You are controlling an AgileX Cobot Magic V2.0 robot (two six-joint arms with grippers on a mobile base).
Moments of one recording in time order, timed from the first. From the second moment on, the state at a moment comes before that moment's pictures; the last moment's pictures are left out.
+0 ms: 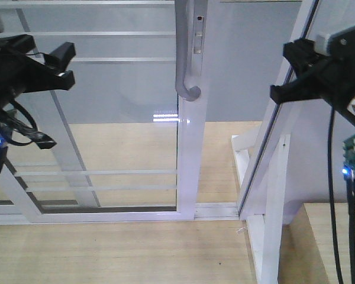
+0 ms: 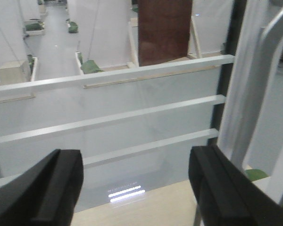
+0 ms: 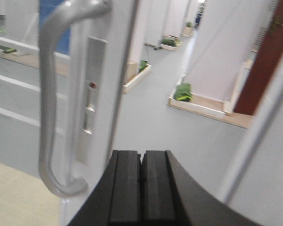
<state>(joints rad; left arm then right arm) -0.27 1.31 -0.74 0.16 -0.34 -0.14 0.16 1.25 -0.63 -0.35 -0.44 0.15</state>
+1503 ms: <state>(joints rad) -0.55 2.02 -1.38 0.13 -0.43 -0.19 0.03 1.03 -0.46 -0.34 -0.37 0.14</state>
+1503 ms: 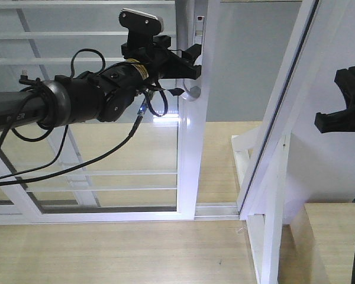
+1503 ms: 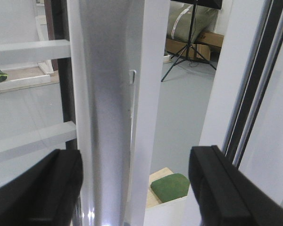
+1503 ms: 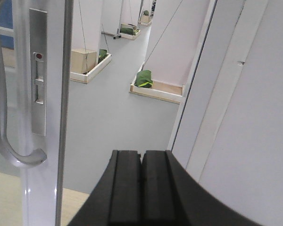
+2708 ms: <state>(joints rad) -0.51 2.14 -1.57 0.10 -0.37 -0.19 0.03 1.03 -0.46 -0.34 -0.35 0.14</state>
